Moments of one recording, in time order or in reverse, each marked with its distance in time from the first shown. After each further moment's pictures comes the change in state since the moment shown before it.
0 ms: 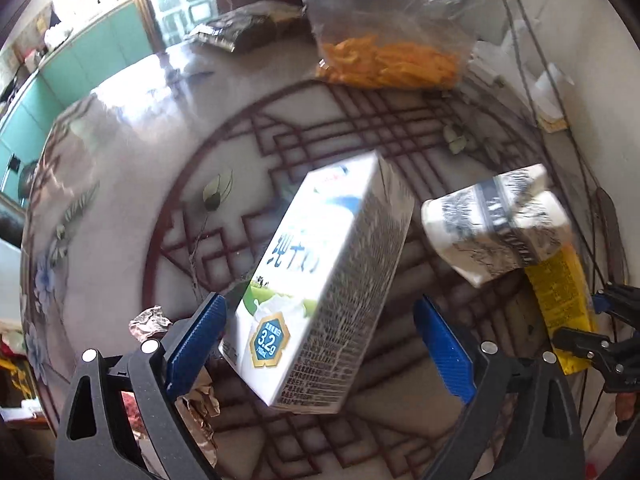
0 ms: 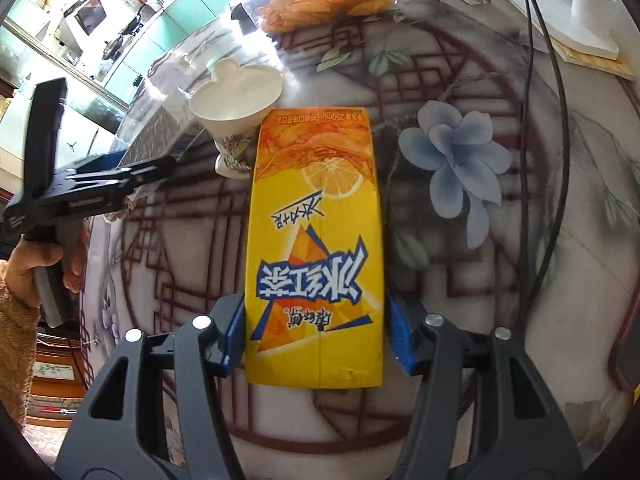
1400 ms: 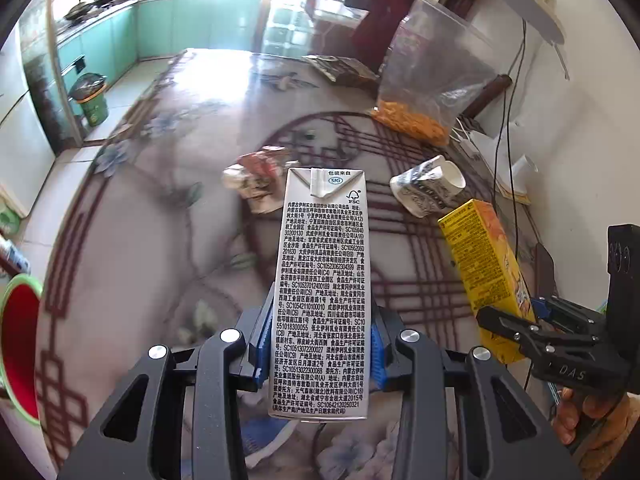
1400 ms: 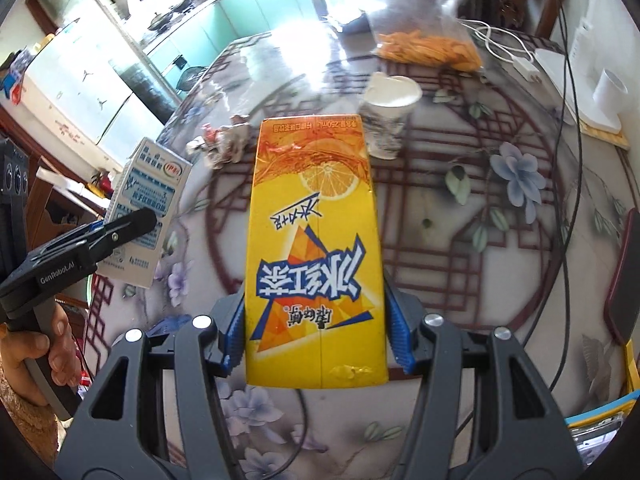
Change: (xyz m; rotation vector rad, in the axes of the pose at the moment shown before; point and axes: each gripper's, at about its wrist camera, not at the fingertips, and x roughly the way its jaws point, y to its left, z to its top) left arm -0.140 0.020 -0.176 -0.382 -0.236 -0.063; right arm -0.053 0.122 -0.066 -0.215 -0.086 -0.035
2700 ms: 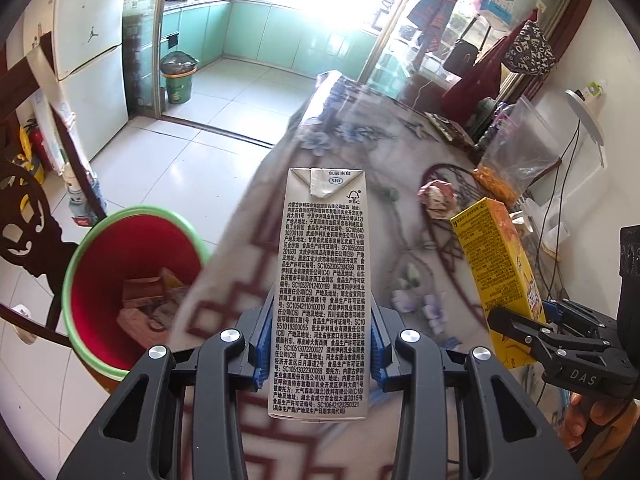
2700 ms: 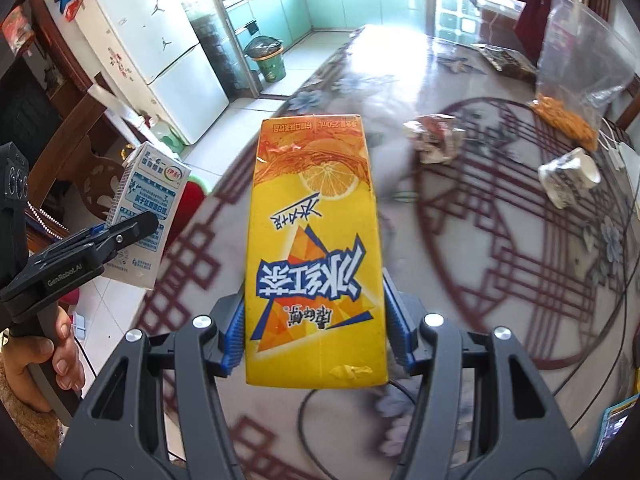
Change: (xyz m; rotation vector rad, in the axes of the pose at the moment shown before) left arm -0.114 0.200 -0.074 -0.224 -0.122 0.092; right arm 0.028 0.232 -0.027 -0.249 0.017 0.034
